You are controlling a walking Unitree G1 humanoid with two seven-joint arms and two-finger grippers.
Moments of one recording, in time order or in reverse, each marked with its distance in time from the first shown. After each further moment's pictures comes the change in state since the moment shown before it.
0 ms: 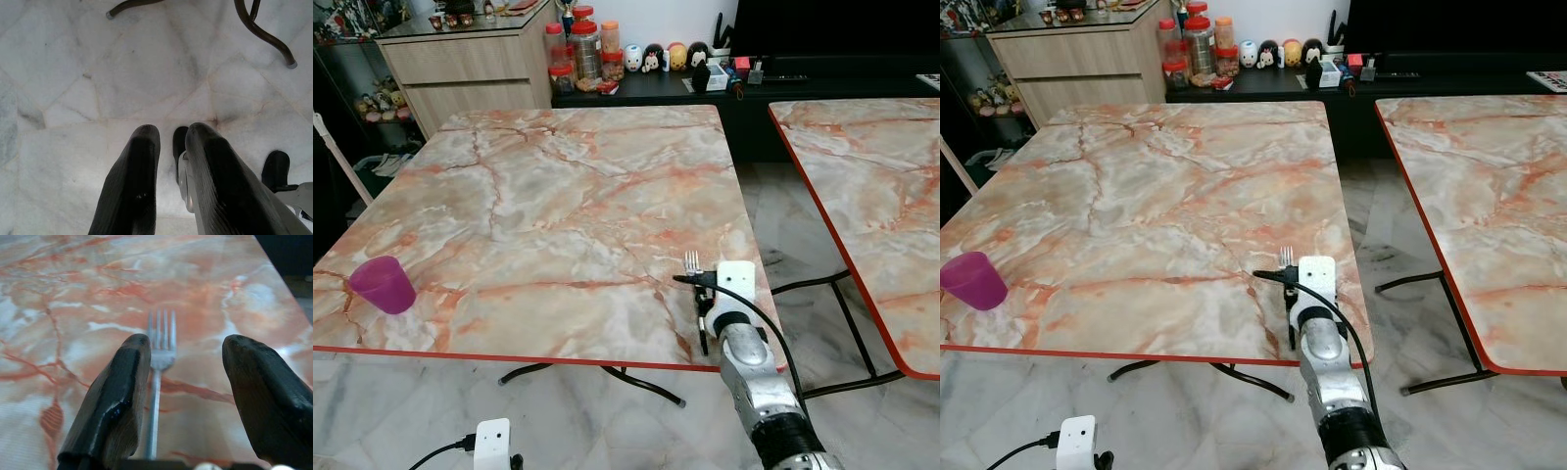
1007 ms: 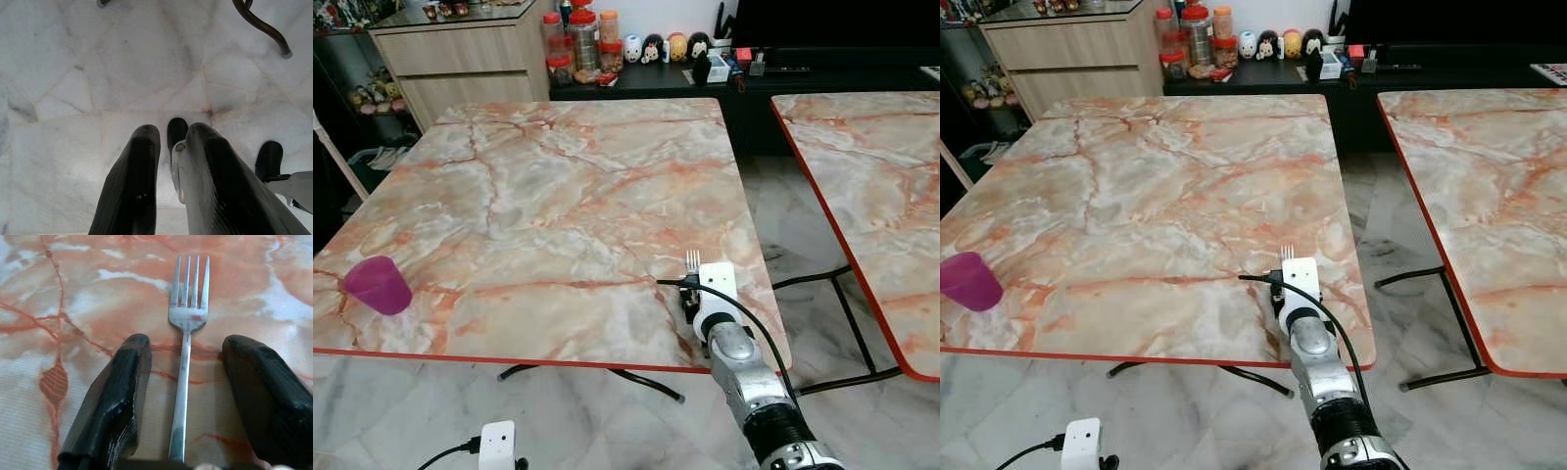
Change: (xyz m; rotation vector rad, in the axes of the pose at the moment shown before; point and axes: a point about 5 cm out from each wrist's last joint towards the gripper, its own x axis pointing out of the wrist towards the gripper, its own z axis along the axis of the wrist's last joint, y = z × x) left arm 0.000 -0.006 -0.005 -0.005 0.031 -0.022; right arm 0.004 0.011 -0.012 -0.057 0.149 0.065
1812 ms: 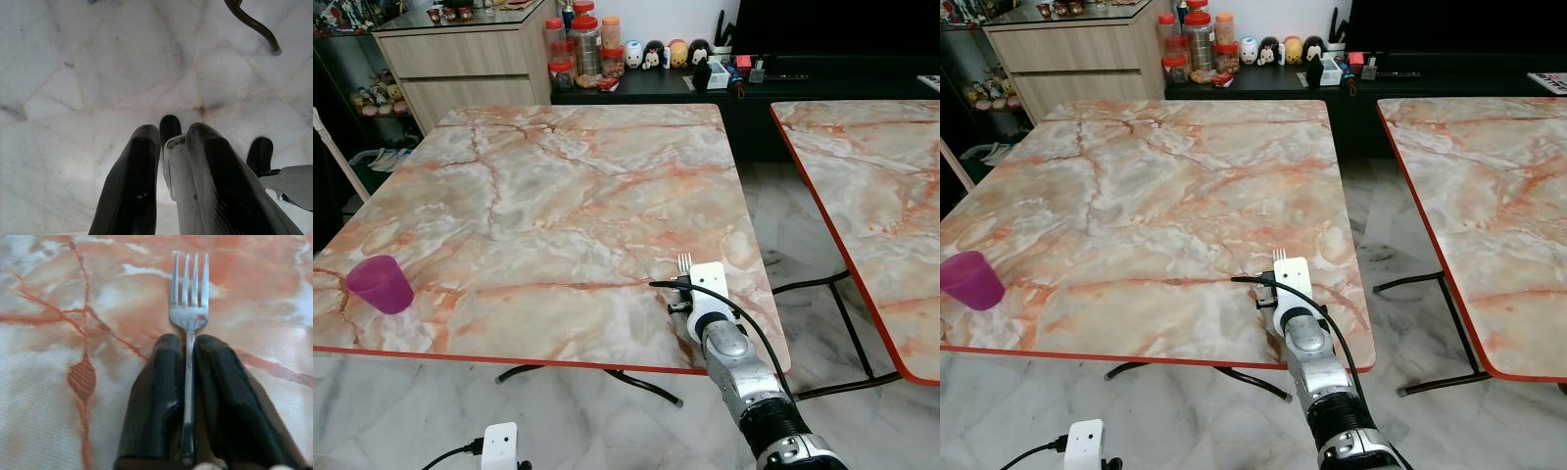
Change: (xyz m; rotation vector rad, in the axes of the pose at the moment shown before) left arm 0.000 -0.002 -0.001 0.002 0.019 -0.029; right arm 0.002 0.007 -0.001 -0.022 0.030 0.042
